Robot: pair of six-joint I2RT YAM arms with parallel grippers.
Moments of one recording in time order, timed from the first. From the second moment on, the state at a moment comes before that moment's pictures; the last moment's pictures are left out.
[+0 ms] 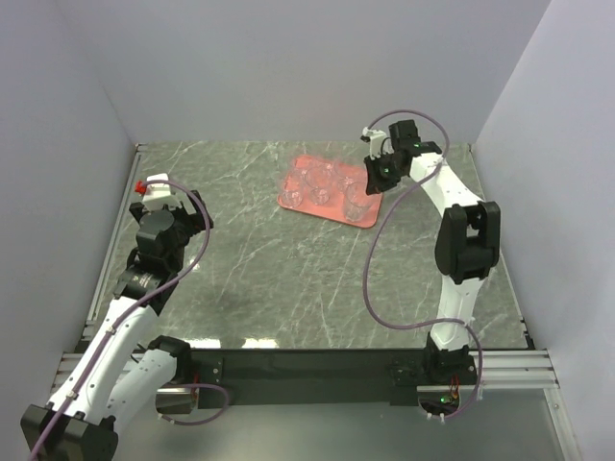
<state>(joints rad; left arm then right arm) -0.27 0.77 0.71 -0.12 -0.42 -0.23 0.15 1.98 1.73 -0.75 -0.38 -0.27</state>
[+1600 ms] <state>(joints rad) -0.27 0.76 0.71 -0.12 -0.42 -0.23 0.24 1.68 1.53 -0.64 -0.14 -0.20</state>
